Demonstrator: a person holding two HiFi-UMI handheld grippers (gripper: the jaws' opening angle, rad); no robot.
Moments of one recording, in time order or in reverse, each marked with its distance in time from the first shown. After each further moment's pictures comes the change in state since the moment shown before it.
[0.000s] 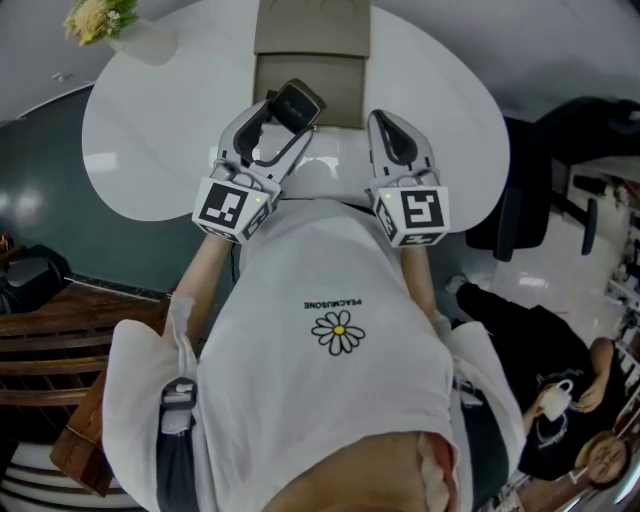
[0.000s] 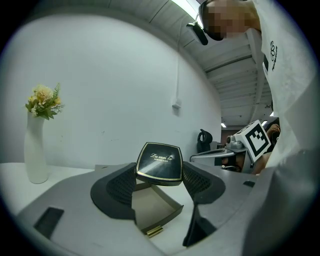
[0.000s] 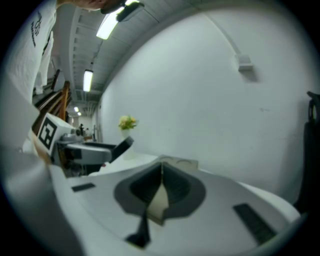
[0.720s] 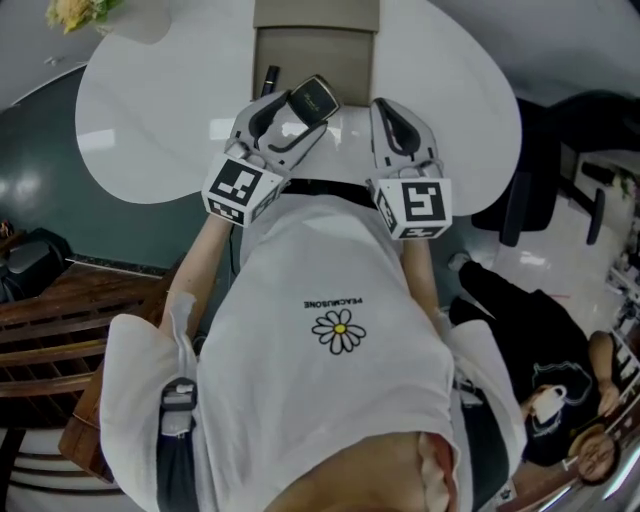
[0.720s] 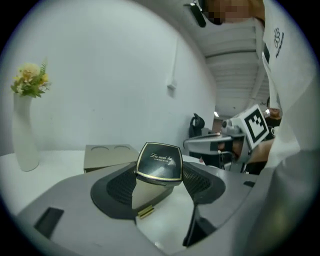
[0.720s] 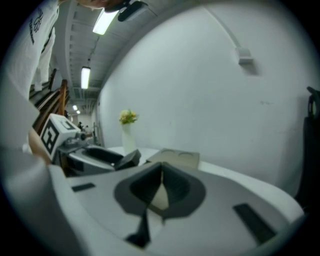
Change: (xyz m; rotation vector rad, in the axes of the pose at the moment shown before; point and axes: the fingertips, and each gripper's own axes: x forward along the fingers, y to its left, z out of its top) left arm 0.009 -0.015 -0.056 -0.001 0.222 -0.106; right arm 0.003 0.010 -0.023 0.015 0.066 0.002
